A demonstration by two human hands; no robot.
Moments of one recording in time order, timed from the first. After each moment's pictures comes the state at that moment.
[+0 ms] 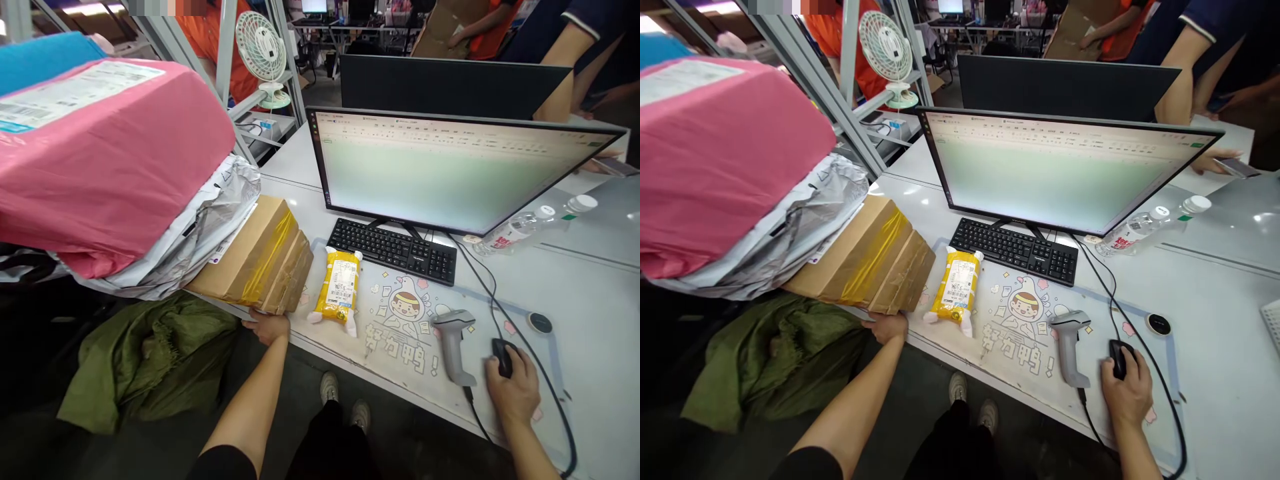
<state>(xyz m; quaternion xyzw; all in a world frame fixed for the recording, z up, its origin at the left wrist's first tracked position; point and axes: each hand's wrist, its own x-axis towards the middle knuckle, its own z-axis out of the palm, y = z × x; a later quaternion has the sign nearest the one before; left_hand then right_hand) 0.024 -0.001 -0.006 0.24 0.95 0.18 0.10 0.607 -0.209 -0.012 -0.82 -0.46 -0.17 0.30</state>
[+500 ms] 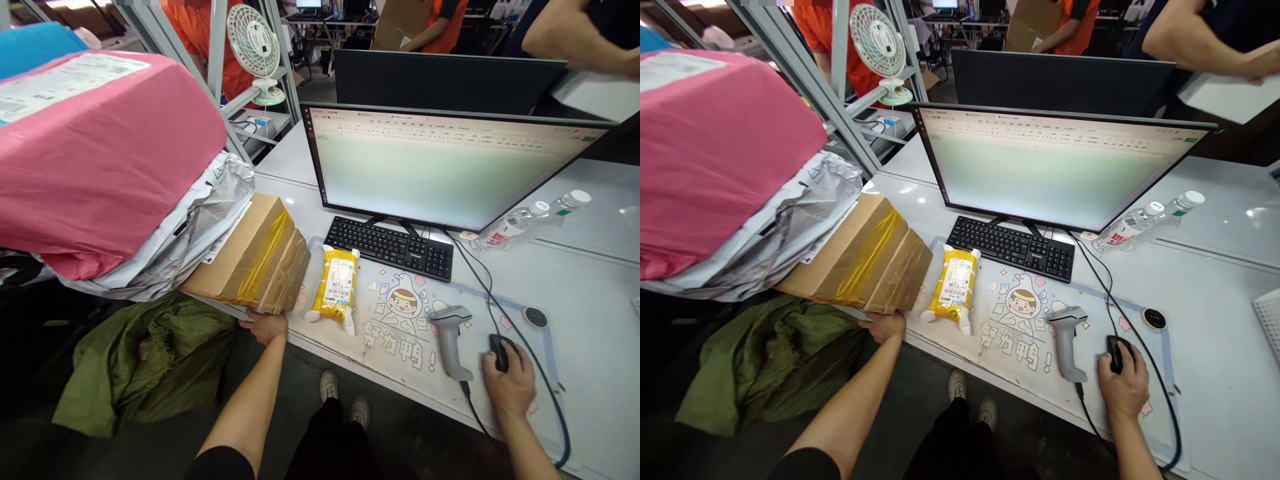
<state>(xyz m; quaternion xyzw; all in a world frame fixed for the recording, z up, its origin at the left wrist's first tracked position) 0.025 -0.001 -0.003 0.24 0.95 0.18 0.10 0.604 -0.210 -0.011 -0.82 -0.46 -0.16 0.30</state>
